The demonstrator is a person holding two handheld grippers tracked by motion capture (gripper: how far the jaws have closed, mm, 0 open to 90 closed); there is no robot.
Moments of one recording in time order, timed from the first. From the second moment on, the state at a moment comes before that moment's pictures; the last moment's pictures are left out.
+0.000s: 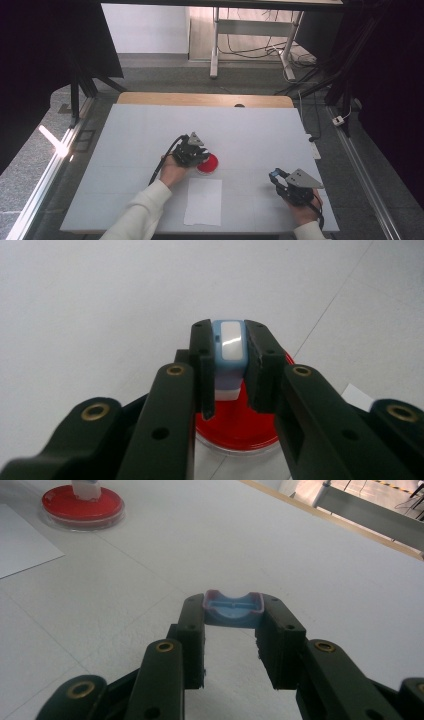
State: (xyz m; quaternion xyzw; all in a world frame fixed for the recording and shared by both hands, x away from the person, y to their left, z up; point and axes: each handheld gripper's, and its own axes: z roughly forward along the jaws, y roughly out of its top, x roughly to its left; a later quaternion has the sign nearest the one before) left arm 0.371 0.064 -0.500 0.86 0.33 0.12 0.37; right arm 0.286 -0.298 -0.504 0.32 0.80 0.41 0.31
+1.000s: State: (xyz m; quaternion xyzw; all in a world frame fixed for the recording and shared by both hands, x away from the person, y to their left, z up) left arm 0.364 0.067 -0.491 0.85 0.32 0.13 0.40; right arm 0.285 -0.299 -0.503 0.32 0.79 0.41 0.31
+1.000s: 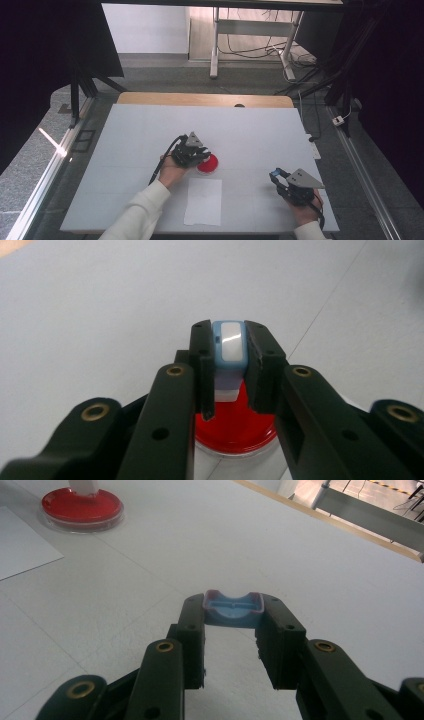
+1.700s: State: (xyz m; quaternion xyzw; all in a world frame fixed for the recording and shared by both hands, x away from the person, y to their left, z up) left arm 0.351 0.092 -0.460 0.83 0.30 0.09 0.46; right arm 0.286 -0.298 -0.504 0.32 0.79 0.41 0.31
